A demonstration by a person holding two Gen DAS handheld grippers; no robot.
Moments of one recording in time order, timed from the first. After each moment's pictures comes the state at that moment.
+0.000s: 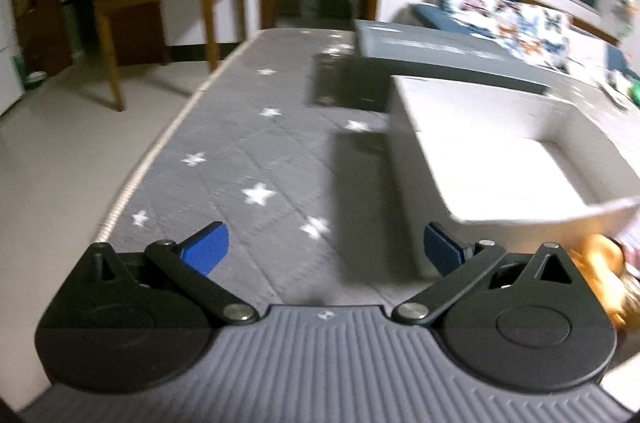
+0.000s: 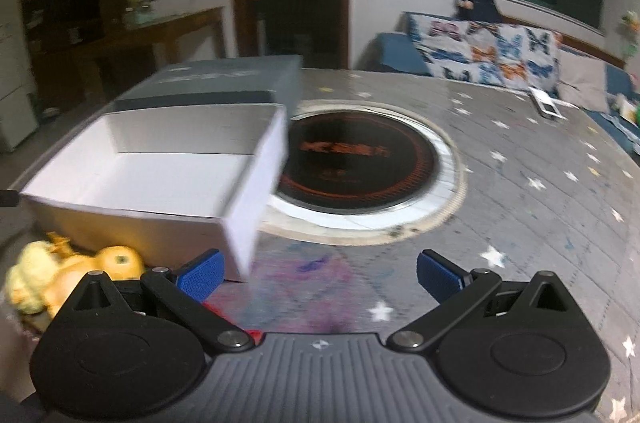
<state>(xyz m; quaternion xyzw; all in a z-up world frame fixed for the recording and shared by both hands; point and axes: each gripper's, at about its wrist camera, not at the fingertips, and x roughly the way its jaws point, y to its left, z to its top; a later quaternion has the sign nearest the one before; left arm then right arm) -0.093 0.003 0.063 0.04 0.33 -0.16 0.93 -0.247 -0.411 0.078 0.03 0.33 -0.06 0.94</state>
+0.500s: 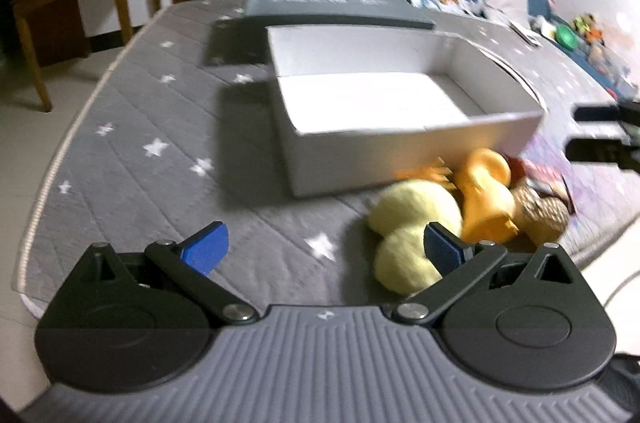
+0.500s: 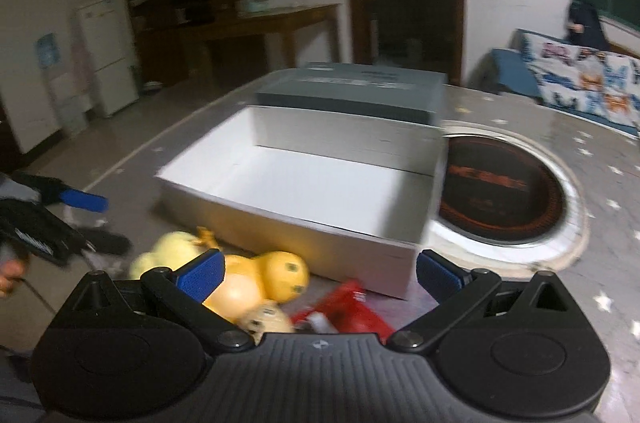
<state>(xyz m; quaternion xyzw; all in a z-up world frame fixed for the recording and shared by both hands) -0.145 -0.026 0.060 0.07 0.38 -0.28 0.88 -0.240 -0.349 0.102 0.02 0.33 0.11 0.94</state>
